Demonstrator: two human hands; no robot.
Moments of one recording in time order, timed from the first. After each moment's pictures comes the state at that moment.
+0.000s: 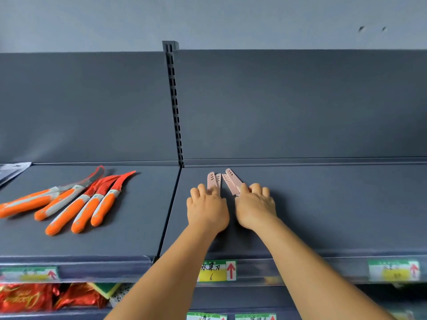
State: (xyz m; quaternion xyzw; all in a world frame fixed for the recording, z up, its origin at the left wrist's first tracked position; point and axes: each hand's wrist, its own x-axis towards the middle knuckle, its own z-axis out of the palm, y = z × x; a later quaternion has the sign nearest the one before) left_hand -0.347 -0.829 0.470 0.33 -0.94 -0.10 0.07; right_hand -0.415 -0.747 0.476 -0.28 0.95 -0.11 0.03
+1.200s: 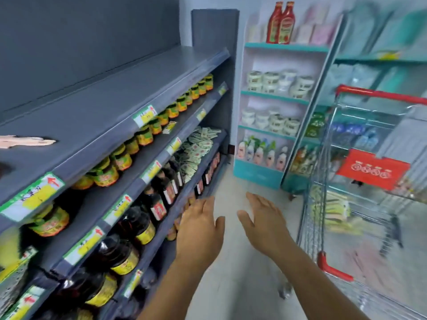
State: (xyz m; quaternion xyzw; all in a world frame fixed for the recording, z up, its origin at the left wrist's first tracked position) left_hand -0.086 -0.584 0.362 -0.29 -0.93 -0.22 0.00; right_hand -0.020 -0.446 0.364 0.24 0.94 -0.22 -0.02
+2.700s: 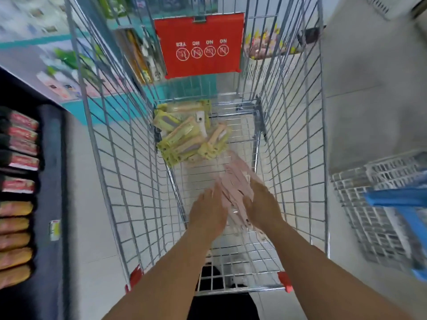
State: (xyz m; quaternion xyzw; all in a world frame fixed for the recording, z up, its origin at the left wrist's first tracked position) left_hand 0.098 -0.096 0.072 -0.50 -0.79 0.03 -0.35; right_hand 0.224 -0.030 0.055 0.59 0.71 -0.36 0.10
